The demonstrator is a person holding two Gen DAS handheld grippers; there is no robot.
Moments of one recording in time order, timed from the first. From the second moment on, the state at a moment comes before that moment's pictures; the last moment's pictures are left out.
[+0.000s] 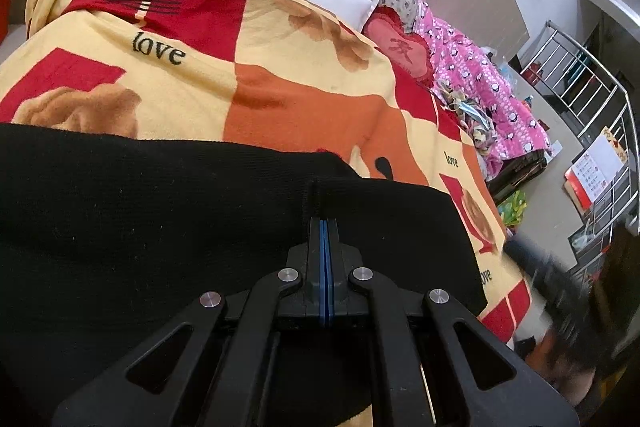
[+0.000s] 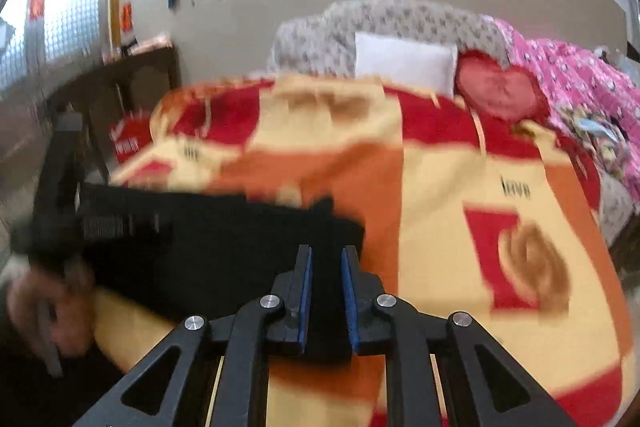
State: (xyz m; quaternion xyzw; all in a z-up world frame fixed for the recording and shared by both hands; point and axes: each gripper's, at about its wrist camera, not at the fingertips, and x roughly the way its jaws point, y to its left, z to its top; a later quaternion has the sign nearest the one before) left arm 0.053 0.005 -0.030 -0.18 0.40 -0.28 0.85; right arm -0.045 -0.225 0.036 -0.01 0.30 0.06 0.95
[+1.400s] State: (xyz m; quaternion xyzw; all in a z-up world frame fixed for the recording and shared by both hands) left arm 0.052 0.007 -0.029 -0.19 0.39 -0.28 0.86; right arm -0.019 -0.199 -0.017 -0.02 0.35 0.17 0.92
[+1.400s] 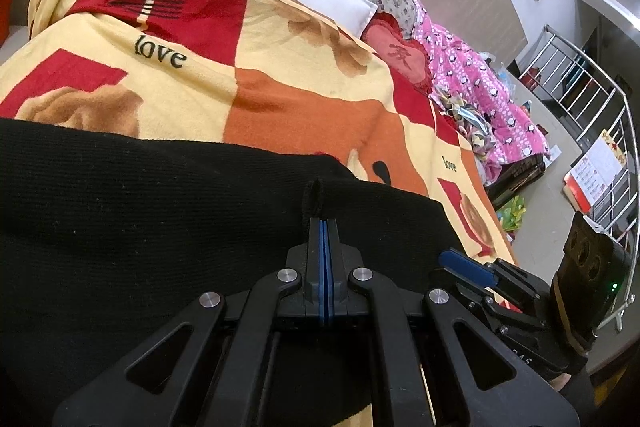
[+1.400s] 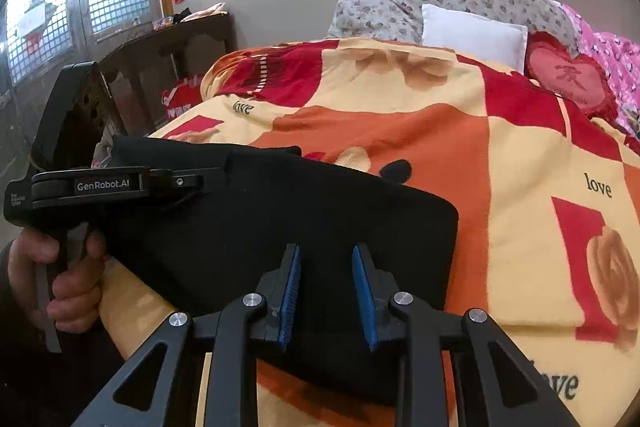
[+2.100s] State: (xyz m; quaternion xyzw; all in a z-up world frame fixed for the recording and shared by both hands) left arm 0.002 -0.032 -0.021 -0.12 0.37 -0.25 0.89; right arm -0.047 -0.196 -0.018 -0.02 0.33 0.15 0.93
